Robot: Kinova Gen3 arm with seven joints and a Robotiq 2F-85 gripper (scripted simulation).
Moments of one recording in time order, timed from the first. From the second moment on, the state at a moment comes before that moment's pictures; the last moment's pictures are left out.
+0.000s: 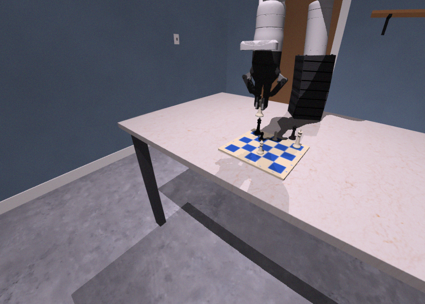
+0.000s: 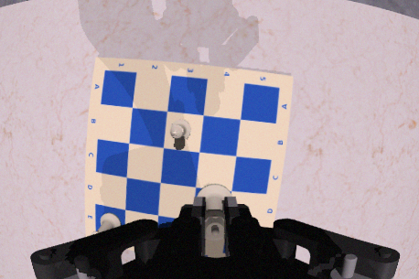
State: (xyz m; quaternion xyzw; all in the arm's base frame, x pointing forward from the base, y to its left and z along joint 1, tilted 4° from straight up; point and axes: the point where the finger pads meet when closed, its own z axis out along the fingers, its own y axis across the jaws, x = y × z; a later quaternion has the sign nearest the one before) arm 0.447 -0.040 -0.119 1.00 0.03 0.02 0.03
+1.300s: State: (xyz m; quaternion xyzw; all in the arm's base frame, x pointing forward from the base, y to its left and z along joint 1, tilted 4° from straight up) arm 0.405 -0.079 -0.118 0.91 -0.41 0.03 0.02
